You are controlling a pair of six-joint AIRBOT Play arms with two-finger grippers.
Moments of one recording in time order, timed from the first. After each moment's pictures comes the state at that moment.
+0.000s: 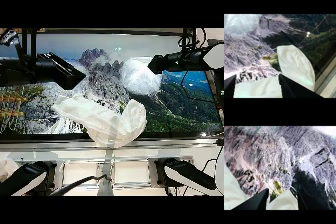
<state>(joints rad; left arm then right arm) -0.37 -1.02 1.46 1.15 -1.16 -1.26 0.17 -1.17 1.53 -1.31 1.26 1.47</state>
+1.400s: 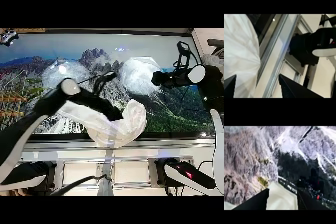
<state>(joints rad) -0.63 -1.40 1.25 0.67 -1.15 -1.06 0.05 -1.17 1.22 -1.34 1.07 1.69</state>
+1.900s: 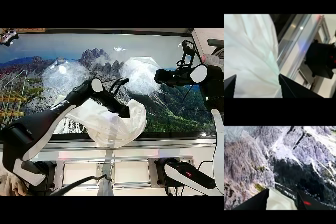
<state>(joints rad) -0.70 -1.73 1.48 0.79 -1.15 -1.27 0.03 -1.17 1.22 -1.35 1.04 1.71</state>
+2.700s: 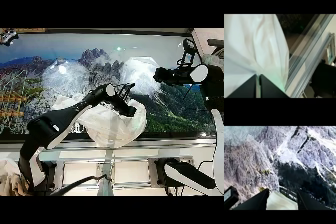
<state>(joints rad) -0.76 -1.97 1.67 0.76 -1.09 -1.38 0.03 -1.17 1.22 -1.32 1.02 1.71</state>
